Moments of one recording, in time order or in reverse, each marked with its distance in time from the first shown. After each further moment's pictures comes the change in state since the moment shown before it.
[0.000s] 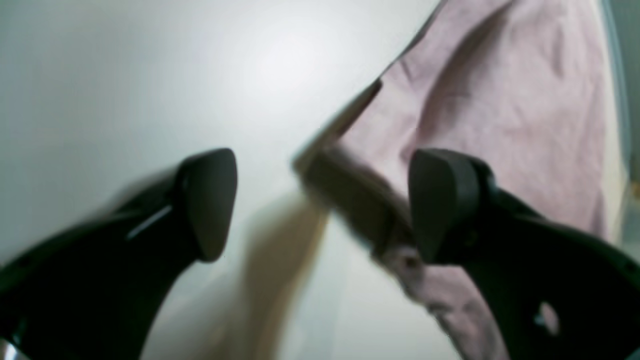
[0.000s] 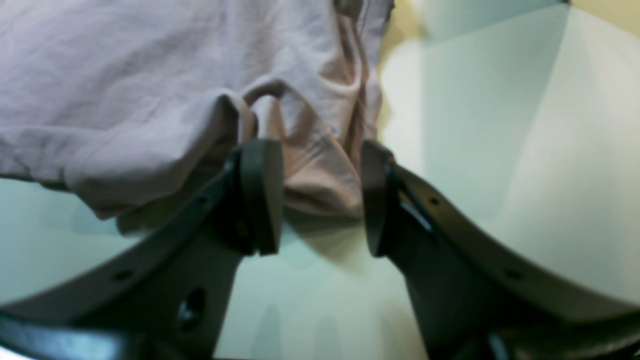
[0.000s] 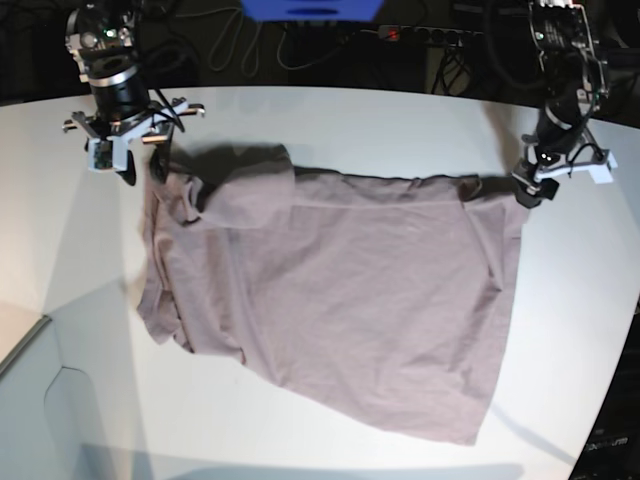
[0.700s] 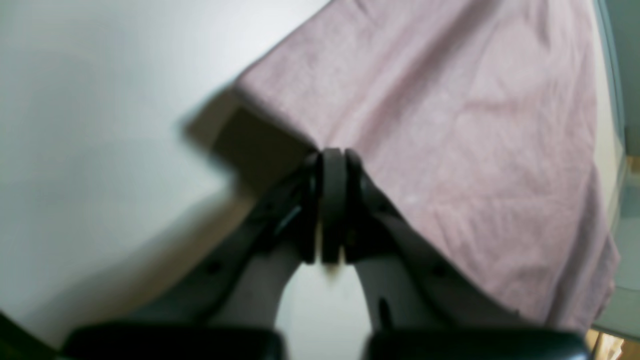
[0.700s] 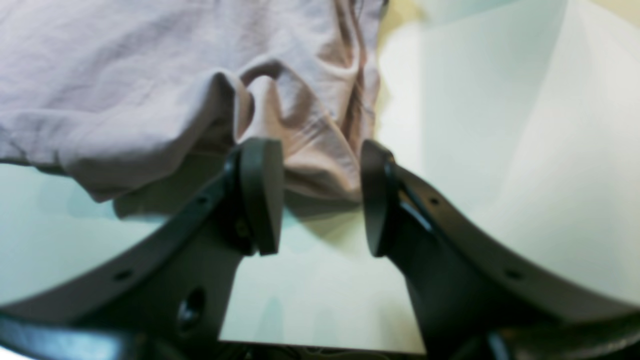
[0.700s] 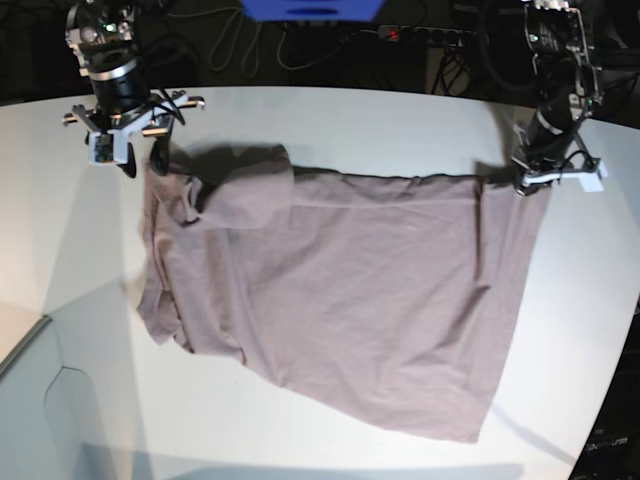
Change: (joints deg) left arm 0.9 -0.4 3.6 3.4 0.3 0.7 -0.1; right arm -1.2 0.3 0.0 0.0 0.0 0.0 0.1
